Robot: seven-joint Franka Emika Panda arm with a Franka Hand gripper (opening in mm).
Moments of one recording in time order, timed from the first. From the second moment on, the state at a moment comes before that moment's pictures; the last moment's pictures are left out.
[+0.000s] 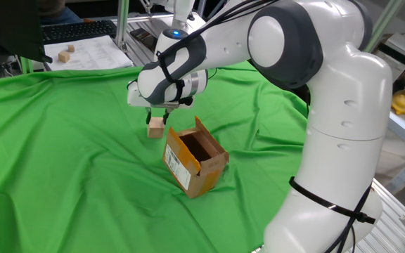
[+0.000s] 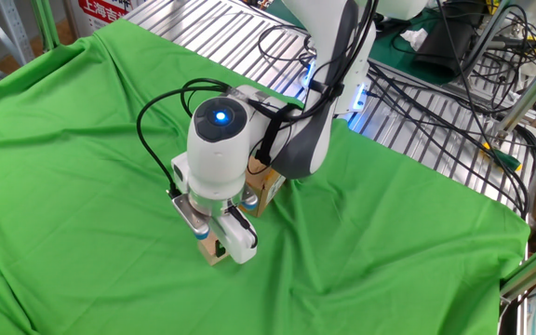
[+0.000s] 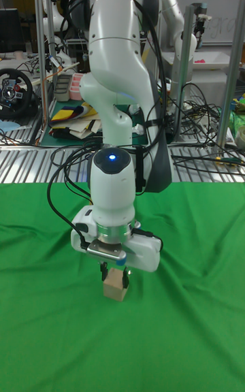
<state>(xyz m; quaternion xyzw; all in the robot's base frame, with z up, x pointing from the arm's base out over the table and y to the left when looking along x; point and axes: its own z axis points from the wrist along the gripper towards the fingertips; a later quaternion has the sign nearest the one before) 0.570 -0.002 0.094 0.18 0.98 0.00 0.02</state>
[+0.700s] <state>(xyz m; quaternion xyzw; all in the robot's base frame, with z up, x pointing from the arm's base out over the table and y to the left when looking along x) 0.561 -0.004 0.137 0.18 0.98 0.00 0.01</state>
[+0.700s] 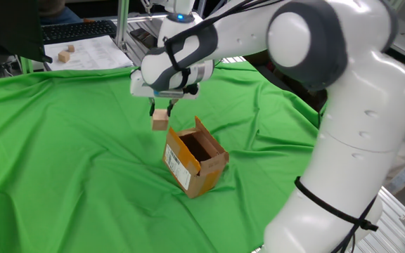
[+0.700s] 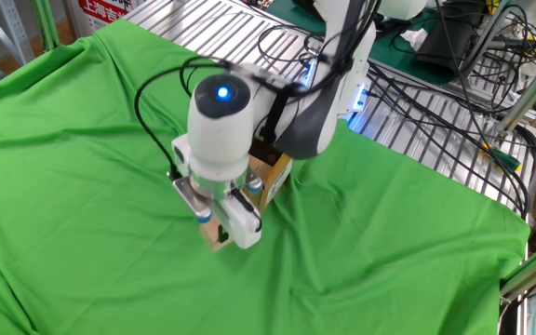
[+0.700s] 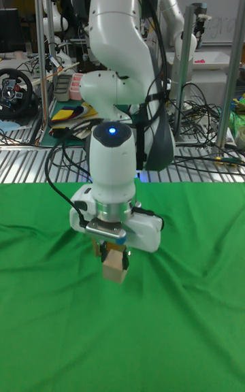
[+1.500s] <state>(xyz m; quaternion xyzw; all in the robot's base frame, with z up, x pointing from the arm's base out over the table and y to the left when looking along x) 0.520 0.024 0.198 0.22 0.98 0.00 0.00</state>
